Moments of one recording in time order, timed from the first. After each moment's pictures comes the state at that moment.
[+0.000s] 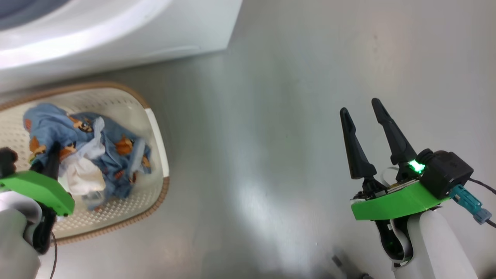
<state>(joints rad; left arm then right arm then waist) -0.77 0.46 -0.74 0.96 -0.99 -0.13 -0.24 -0.31 -0.05 0.11 0.02 0.26 0.12 -0.26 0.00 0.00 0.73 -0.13</state>
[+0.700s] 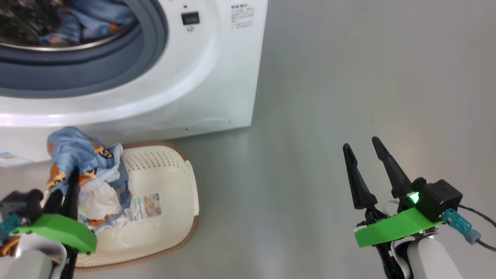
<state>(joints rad) -0.38 0.41 -0.37 0.52 -0.59 -0.02 -0.25 -0.20 -0.05 0.09 0.09 0.26 0.12 -0.26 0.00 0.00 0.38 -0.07</state>
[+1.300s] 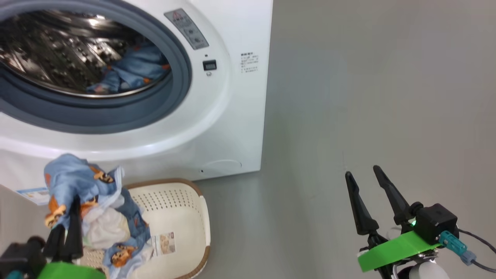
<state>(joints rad) -0.06 0.28 -0.11 0.16 -0.40 0.02 -0.25 -0.11 -0.05 0.07 0.11 0.23 0.12 -0.26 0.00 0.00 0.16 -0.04</state>
